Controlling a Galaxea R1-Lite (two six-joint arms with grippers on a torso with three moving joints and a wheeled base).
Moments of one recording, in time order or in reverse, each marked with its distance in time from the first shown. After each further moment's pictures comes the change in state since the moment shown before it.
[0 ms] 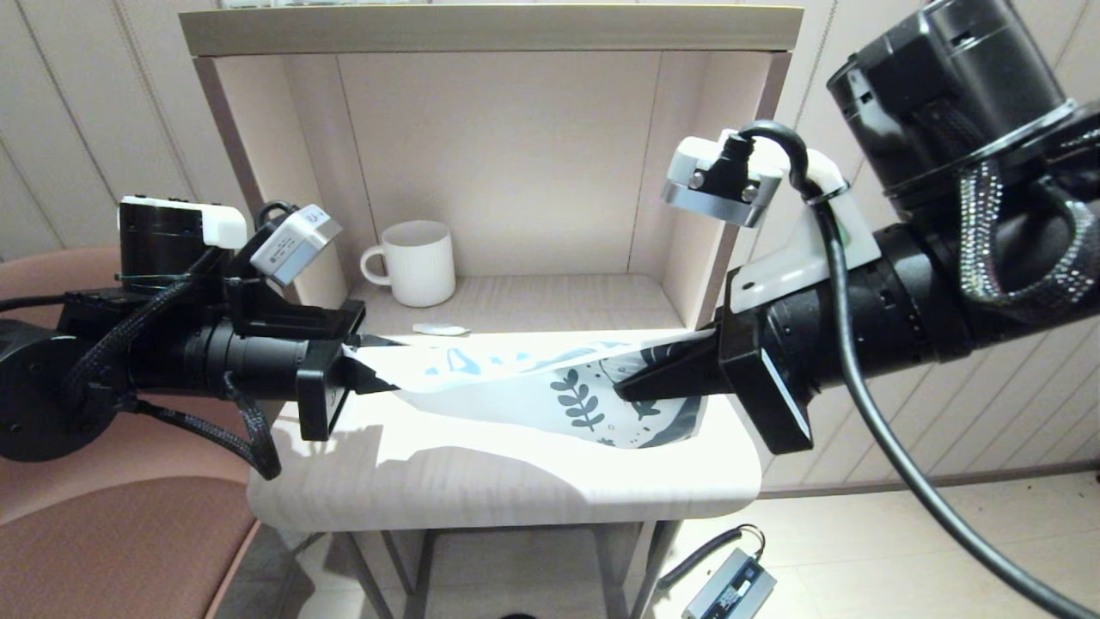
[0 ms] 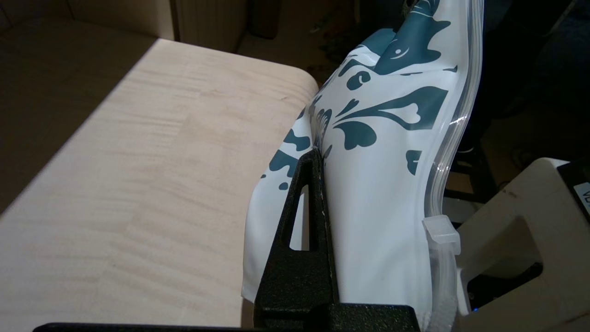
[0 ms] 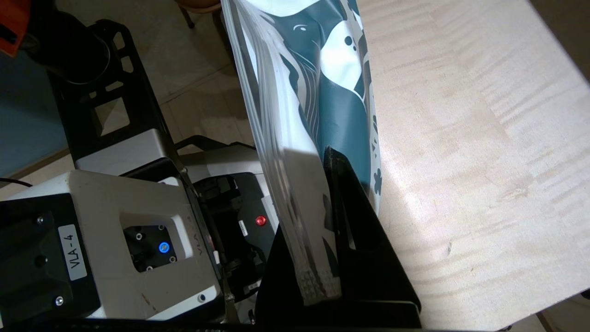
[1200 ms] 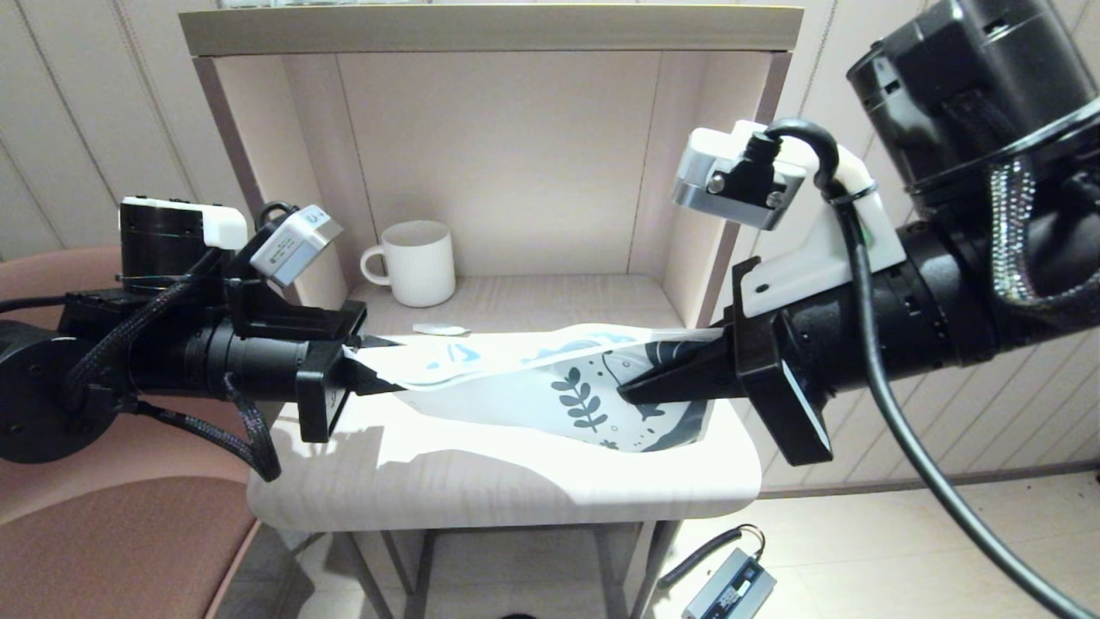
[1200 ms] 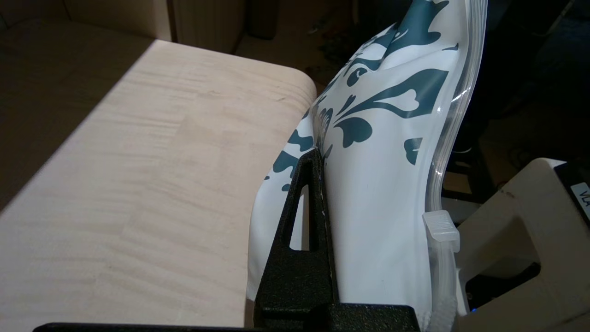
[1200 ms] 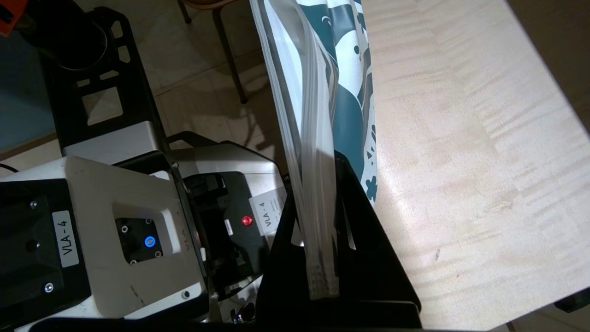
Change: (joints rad) left arm 0.000 0.000 0.003 -0.001 0.000 0.000; right arm 0.011 -0.021 0.008 -0.005 -0.001 -0.066
